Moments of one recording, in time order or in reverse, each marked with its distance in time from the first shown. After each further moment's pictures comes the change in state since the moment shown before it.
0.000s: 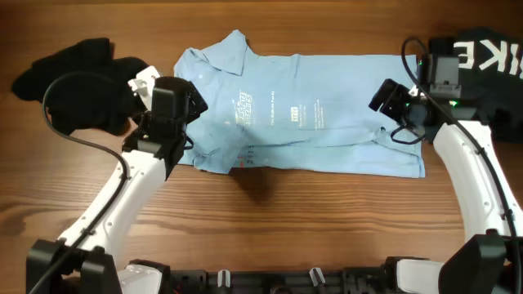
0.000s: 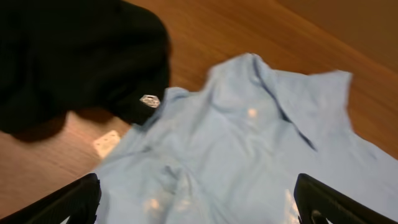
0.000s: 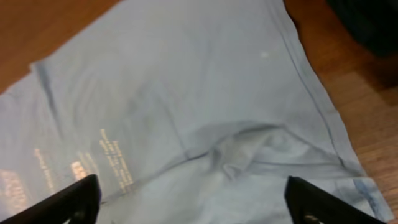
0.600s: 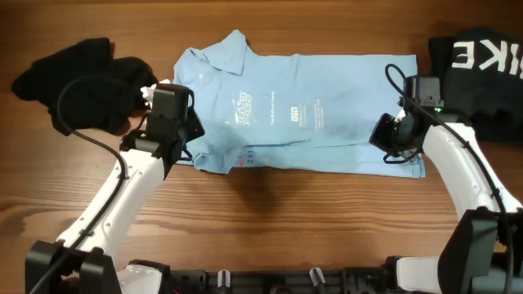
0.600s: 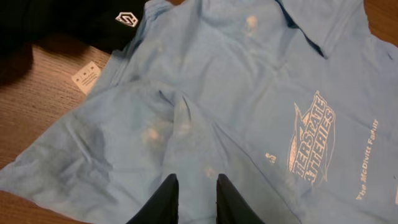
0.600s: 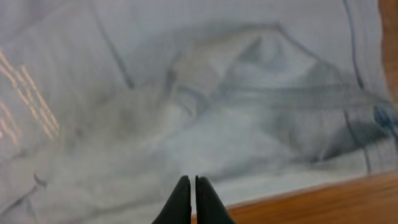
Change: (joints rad) left arm 0.008 -0.003 0.011 -0.212 0.183 0.077; right arm 0.000 0.062 -0.153 -0.038 -0.045 -0.026
